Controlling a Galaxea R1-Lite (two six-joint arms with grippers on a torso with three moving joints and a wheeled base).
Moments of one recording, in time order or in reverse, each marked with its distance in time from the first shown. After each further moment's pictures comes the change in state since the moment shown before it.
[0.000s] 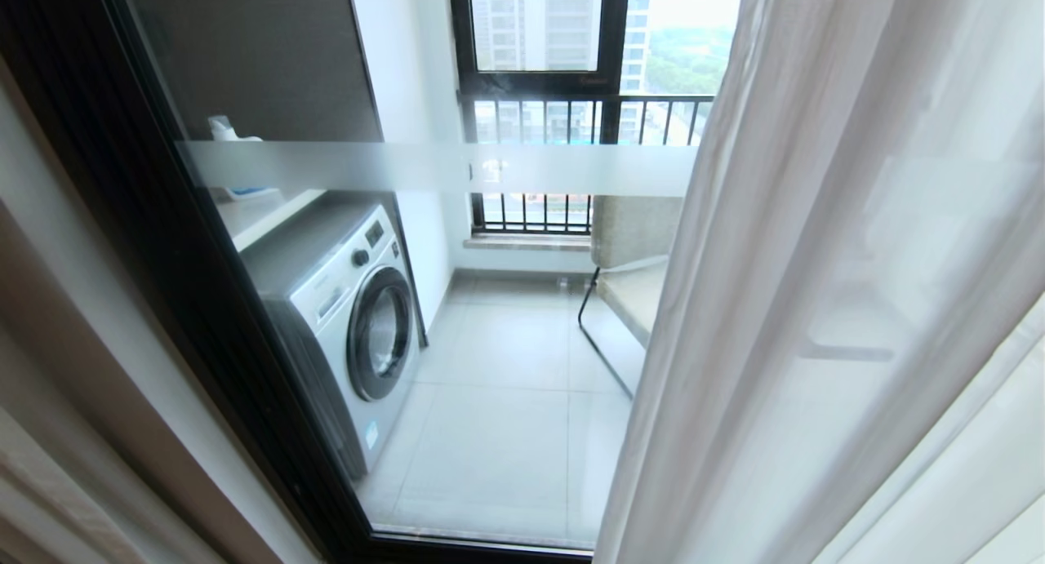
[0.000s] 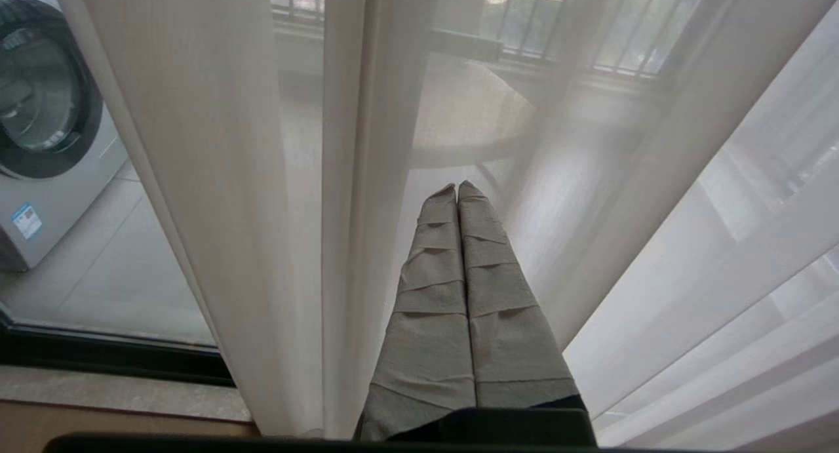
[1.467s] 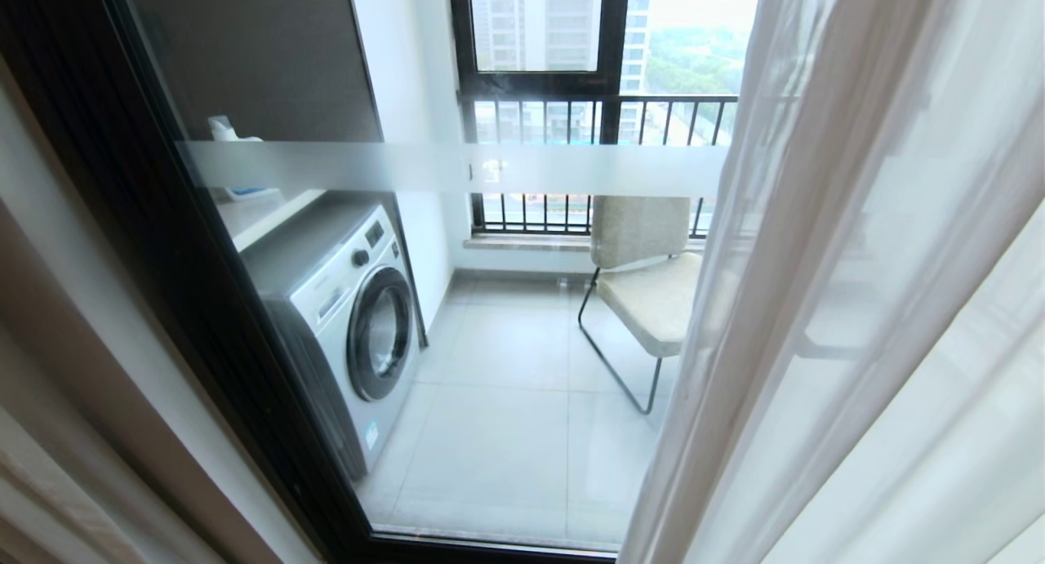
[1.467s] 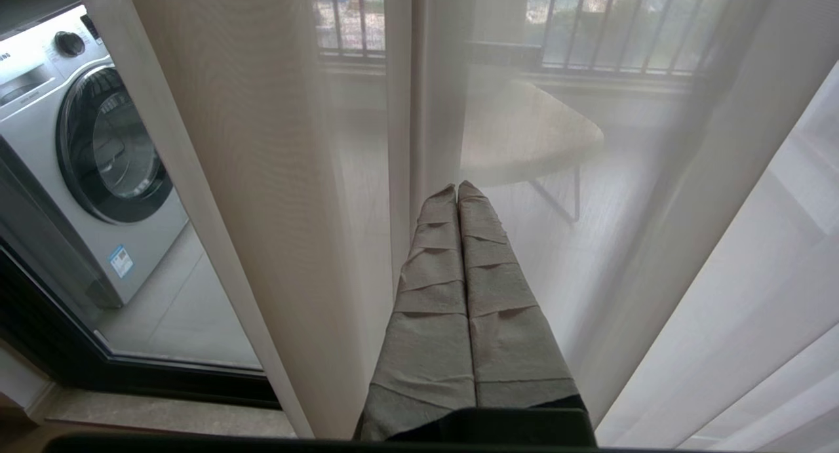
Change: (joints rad) left arm 0.000 0.000 0.000 -0.001 0.000 0.000; right arm 0.012 -0.131 0.004 0.072 0.043 0.131
